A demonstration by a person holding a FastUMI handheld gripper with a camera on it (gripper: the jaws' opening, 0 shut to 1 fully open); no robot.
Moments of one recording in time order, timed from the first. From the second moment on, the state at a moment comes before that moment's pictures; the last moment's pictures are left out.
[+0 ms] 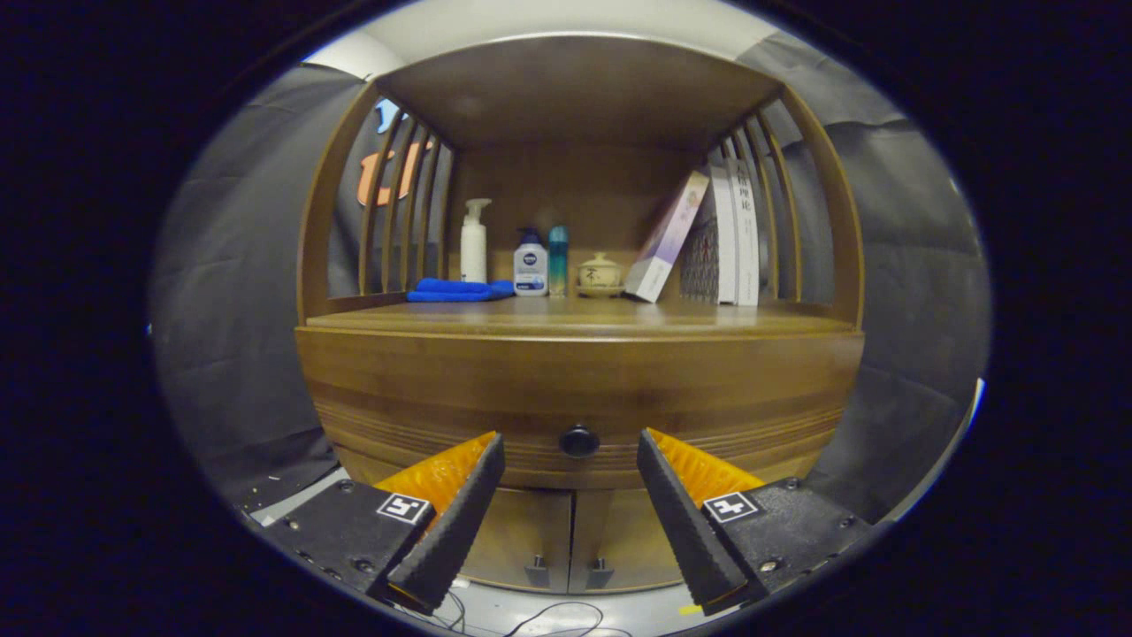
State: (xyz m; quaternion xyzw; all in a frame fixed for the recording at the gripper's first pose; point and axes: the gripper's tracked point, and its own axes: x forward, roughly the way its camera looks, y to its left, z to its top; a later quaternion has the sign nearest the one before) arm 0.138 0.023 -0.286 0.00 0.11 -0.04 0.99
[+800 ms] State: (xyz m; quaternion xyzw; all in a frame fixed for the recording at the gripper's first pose) arm 0.168 0.020 -0.299 0.01 0.12 -0.05 0.99
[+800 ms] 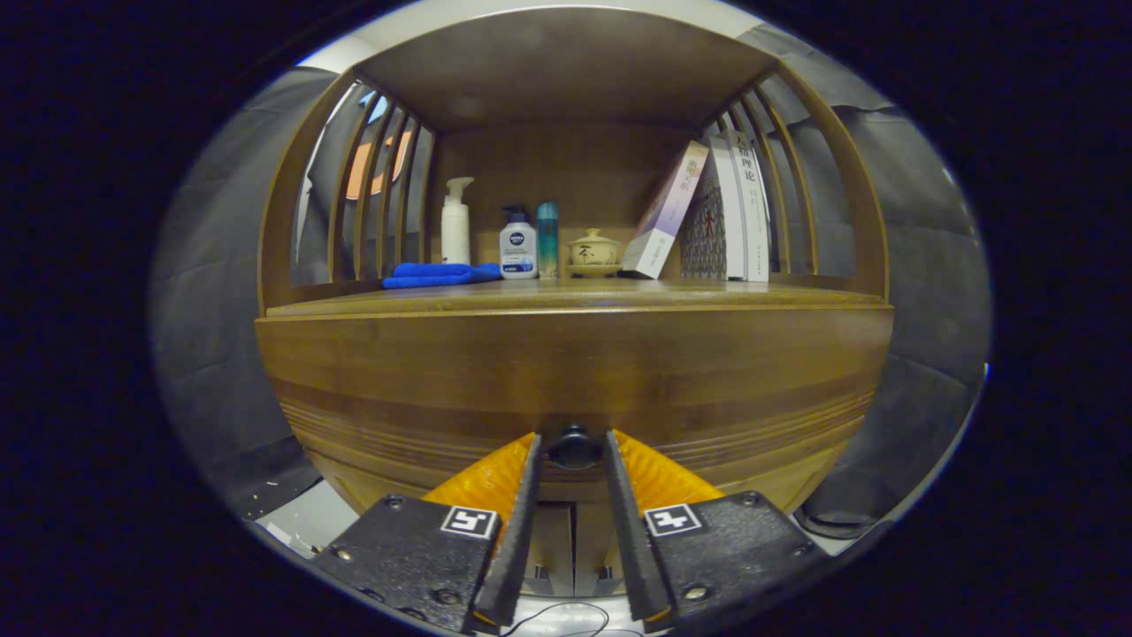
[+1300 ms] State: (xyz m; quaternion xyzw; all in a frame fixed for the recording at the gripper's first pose) arm 0.168 0.018 -0.300 0.00 0.13 -0.05 0.99
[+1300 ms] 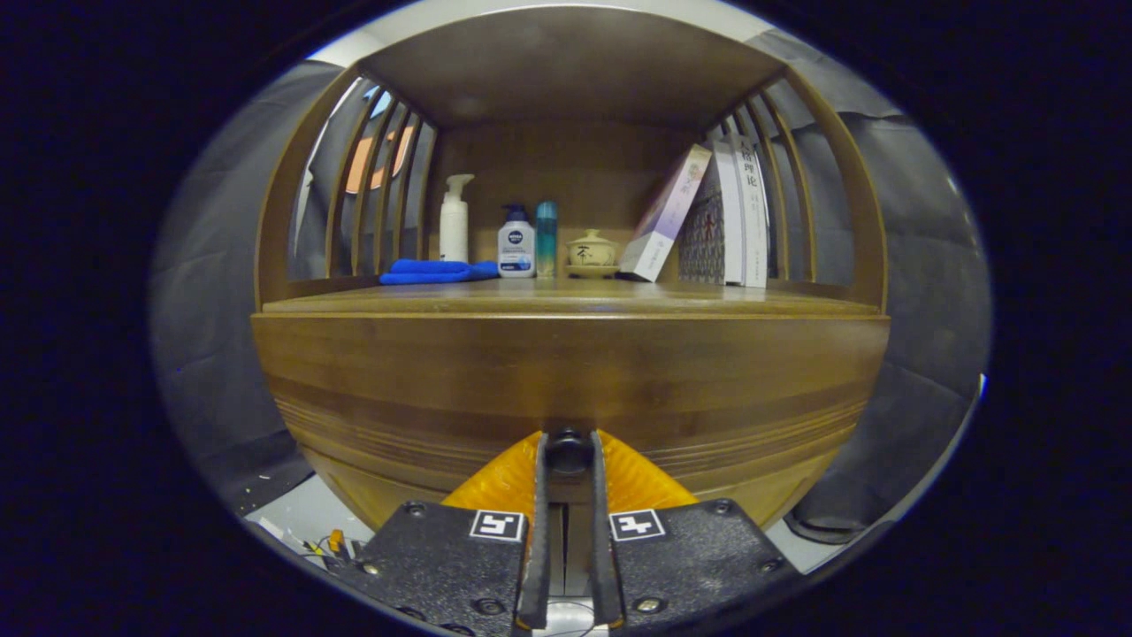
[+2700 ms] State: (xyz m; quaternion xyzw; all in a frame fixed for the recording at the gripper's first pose) arm 0.095 0.022 -0.298 0.00 0.14 -0.03 0.99
